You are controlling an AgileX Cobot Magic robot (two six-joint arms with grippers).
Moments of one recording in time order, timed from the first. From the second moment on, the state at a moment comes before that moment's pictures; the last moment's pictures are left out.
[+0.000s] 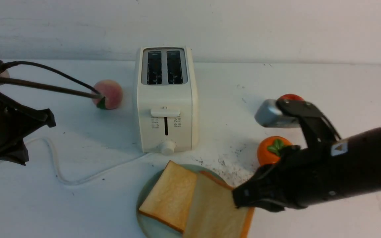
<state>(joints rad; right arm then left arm) 0.56 1.36 -0.92 0.81 0.61 -0.41 -0.05 1.41 -1.10 0.04 0.93 -0.53</state>
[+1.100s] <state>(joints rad) 0.45 1.77 -1.08 1.25 0.68 -0.94 -0.05 1.41 -1.10 0.04 0.93 -0.51</state>
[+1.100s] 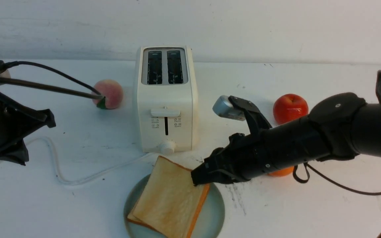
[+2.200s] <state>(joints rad) 0.39 1.67 -1.21 0.94 0.65 -0.83 -0.05 1.41 -1.10 0.03 0.92 -0.51</state>
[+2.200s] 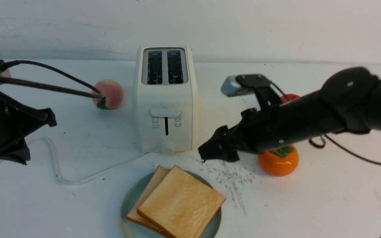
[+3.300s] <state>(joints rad) 0.01 0.37 -0.38 0.33 0.31 -0.08 -0.05 1.41 -1.10 0.04 0.94 -0.51</state>
